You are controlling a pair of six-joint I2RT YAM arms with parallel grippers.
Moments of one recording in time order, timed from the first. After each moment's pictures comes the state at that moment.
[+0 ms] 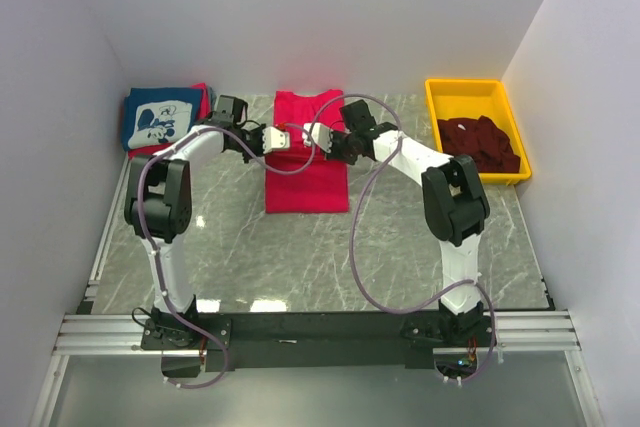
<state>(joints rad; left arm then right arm) -0.20 2.00 1.49 -0.46 0.63 1.25 0.47 2.04 1.56 -0.42 -0.30 -0.97</state>
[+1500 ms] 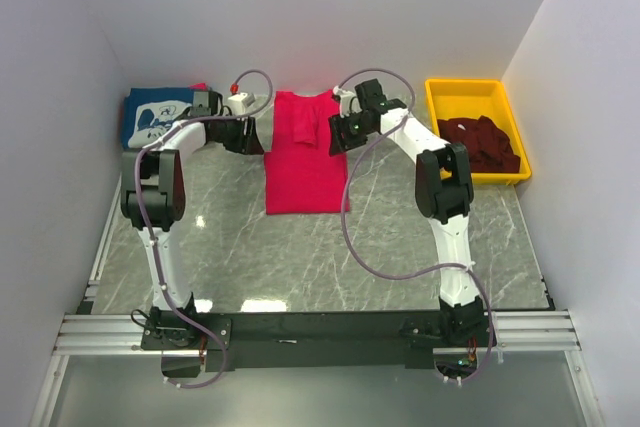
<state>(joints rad) -0.06 2.11 1.58 -0.38 0.65 0.17 0.34 2.32 1.98 -0.65 -0.49 -0.07</state>
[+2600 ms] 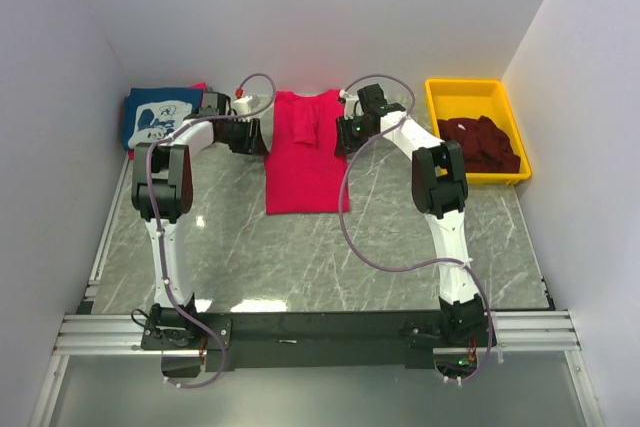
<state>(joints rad) -0.08 2.23 1.67 -0.40 0.63 0.06 0.31 2.43 2.03 -0.61 -0.46 0.02</state>
